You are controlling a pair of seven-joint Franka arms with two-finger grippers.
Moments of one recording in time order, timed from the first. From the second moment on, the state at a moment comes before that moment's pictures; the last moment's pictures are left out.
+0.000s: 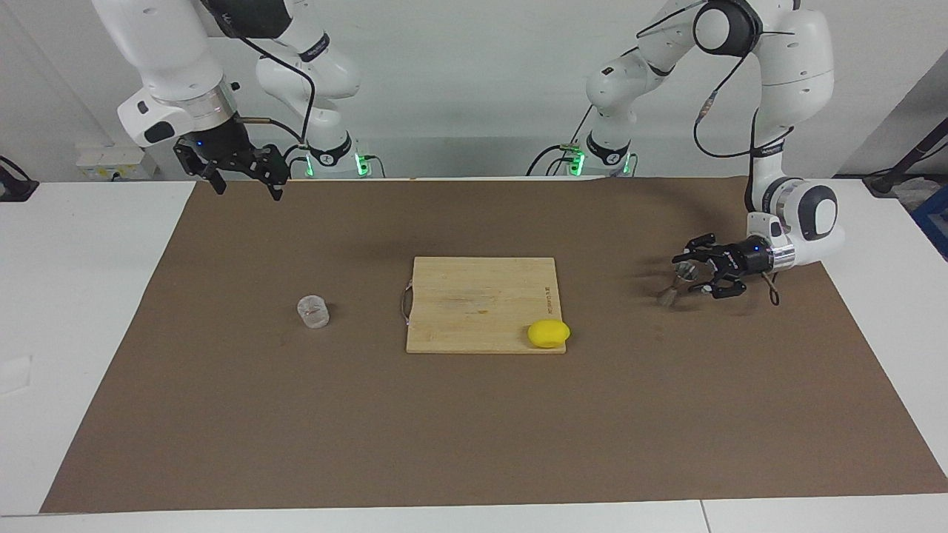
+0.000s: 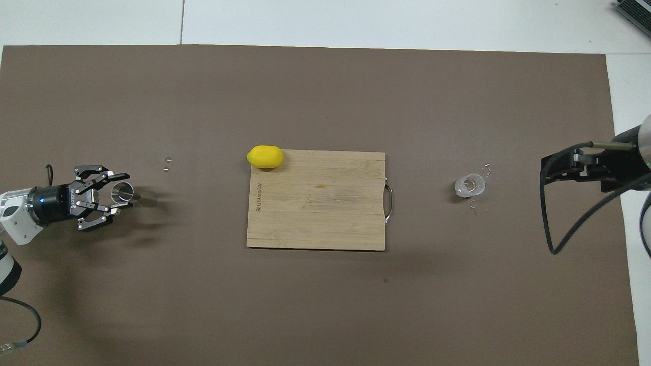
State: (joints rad) left arm 0.49 0.45 -0.02 -2.04 -1.26 1.44 2.44; right arm -0.06 -0.03 0.12 -1.60 -0.02 1.50 0.21
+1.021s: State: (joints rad) left arm 0.40 0.45 -0.04 -2.00 -1.29 1.45 2.39; right arm -0.06 -0.03 0.12 -1.60 -0.02 1.50 0.21
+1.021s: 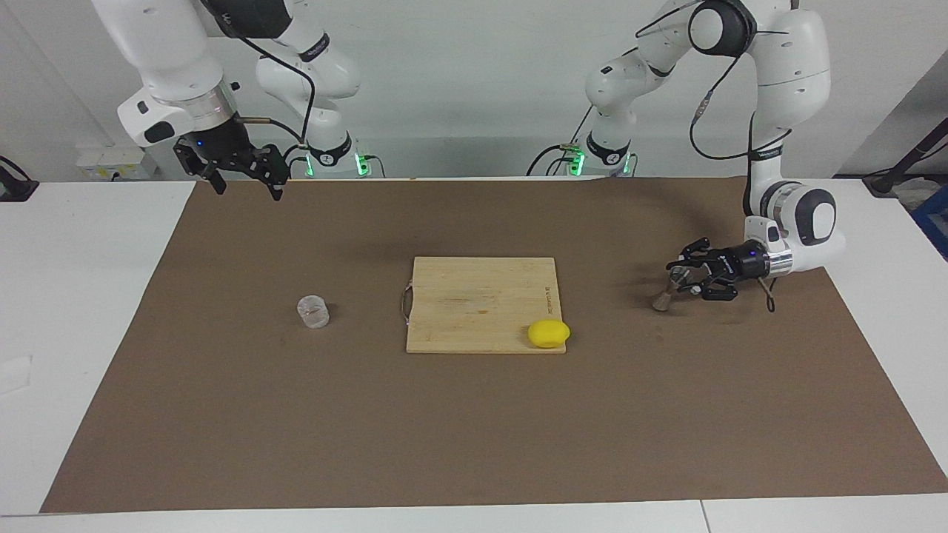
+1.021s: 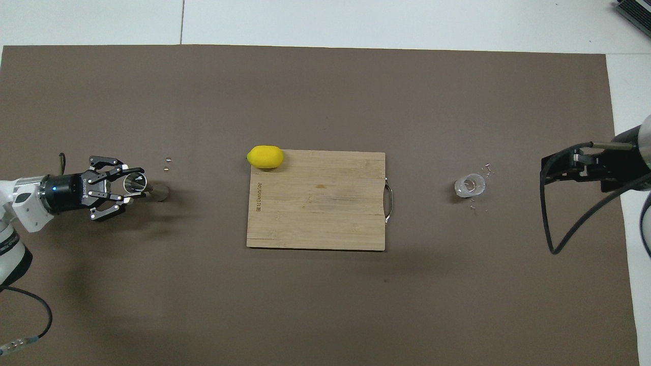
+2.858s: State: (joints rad) left arm -0.12 0.35 -0.04 -2.15 -1.73 1.66 2.31; right arm -0.06 -0.03 0.12 -1.60 -0.02 1.50 0.21
